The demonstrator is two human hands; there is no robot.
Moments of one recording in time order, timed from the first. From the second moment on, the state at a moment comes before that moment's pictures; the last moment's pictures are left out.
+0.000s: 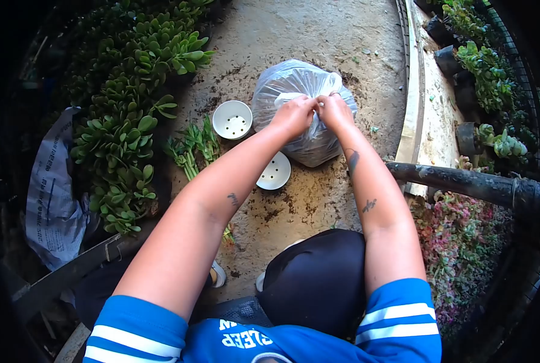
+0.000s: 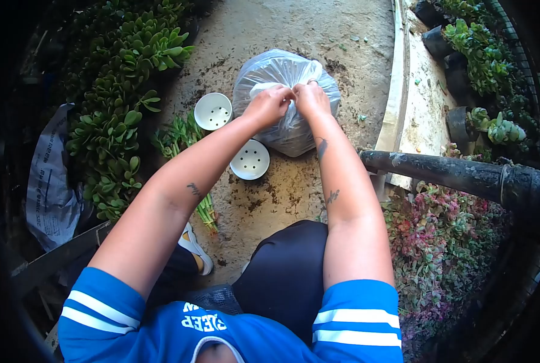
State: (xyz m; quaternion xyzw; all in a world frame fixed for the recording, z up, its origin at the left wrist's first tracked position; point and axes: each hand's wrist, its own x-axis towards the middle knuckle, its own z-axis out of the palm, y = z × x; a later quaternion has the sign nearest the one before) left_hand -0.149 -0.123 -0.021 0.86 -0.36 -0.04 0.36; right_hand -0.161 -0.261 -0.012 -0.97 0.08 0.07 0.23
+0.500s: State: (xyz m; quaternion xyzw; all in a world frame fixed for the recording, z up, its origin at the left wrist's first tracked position) left_hand -0.154 -0.139 -0.048 0.91 -0.17 -0.08 0.38; right_hand -0.162 -0.273 -0.033 -0.97 0.04 0.12 0.19
